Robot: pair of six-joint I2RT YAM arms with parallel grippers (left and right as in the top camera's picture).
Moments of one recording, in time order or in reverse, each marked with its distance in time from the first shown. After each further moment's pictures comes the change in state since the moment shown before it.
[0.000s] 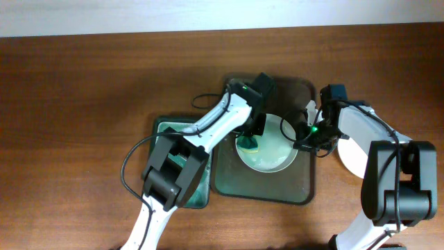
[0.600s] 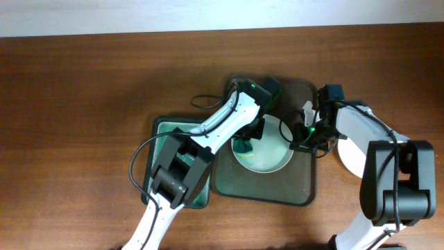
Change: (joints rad) left arm -0.027 0.068 0.130 -0.239 -0.143 -0.047; right arm 0.013 0.001 0.000 -0.005 -0.029 0.003
